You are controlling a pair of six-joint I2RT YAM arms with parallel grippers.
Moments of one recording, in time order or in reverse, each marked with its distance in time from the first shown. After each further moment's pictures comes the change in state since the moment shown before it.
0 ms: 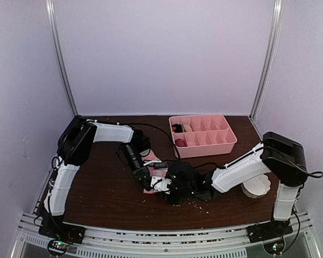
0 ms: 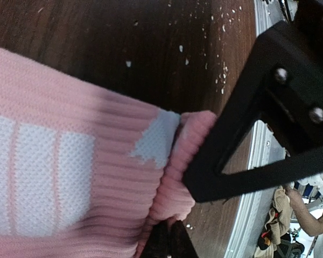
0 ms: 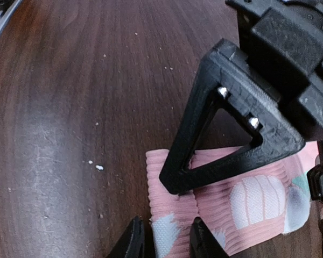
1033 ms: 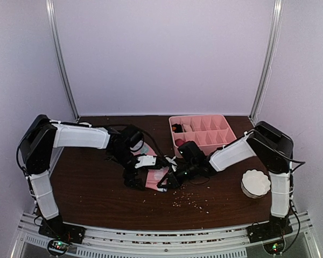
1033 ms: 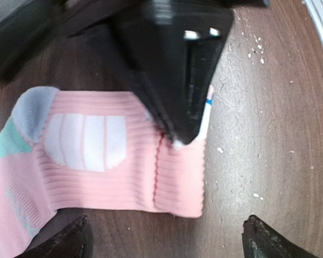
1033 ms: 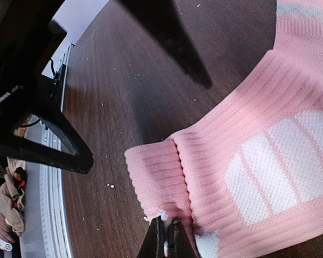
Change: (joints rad) left arm -0.065 -0.488 -0.480 0.594 -0.378 0.145; right arm -0.290 0.157 0.150 -0.112 -0.663 0.608
